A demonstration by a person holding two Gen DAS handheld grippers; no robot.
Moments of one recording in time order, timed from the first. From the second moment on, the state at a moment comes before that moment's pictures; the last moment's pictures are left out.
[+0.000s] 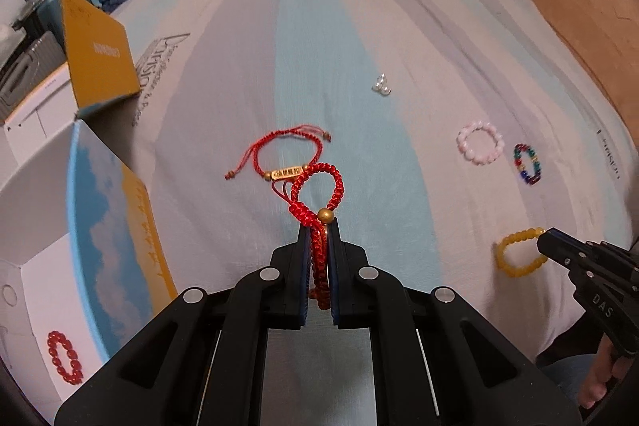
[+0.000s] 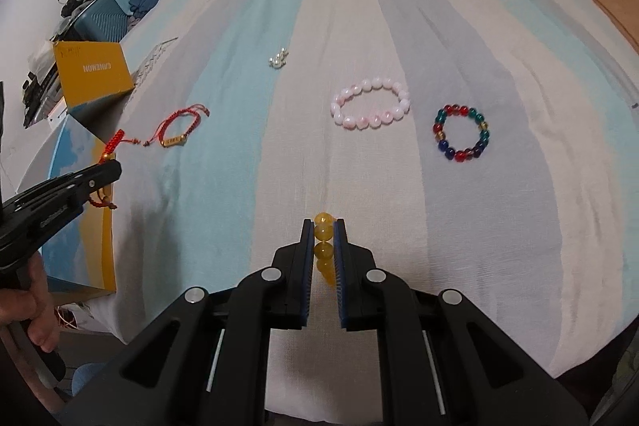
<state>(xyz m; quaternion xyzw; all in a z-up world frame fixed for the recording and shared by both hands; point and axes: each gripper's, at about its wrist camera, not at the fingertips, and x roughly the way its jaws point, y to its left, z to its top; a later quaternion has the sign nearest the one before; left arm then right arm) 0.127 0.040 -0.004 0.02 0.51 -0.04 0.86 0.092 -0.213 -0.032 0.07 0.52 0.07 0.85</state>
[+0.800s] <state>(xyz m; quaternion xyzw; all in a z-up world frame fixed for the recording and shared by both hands) 0.079 0.096 0.061 0.01 0.46 -0.01 0.89 0.074 -0.153 0.049 0.02 0.48 0.07 0.88</state>
